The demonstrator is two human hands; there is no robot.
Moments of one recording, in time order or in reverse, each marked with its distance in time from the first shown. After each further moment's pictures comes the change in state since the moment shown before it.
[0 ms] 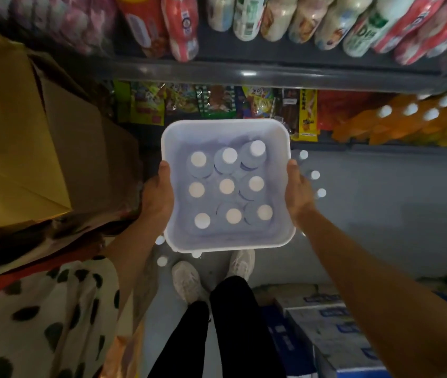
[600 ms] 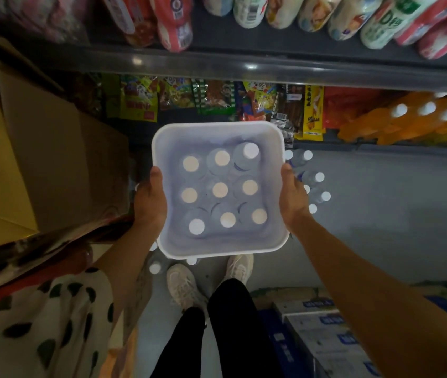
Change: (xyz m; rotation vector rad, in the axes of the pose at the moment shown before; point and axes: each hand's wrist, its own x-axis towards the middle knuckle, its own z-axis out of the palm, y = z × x) left_hand 0.048 -0.025 0.030 -0.212 0.051 0.035; right_hand 0.037 0.012 0.025 0.029 0.004 0.034
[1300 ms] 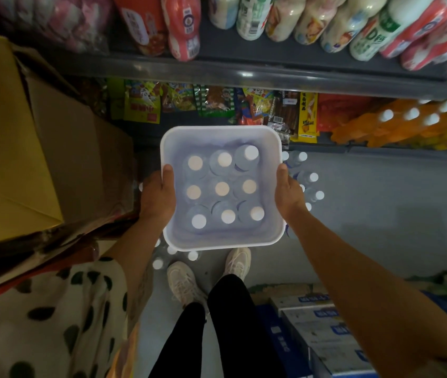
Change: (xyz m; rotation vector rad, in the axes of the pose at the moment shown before) left_hand -0.005 0.008 -0.014 0.315 -0.057 0.101; right_hand -0.010 -0.007 -0.001 -0.199 -0.021 -0.056
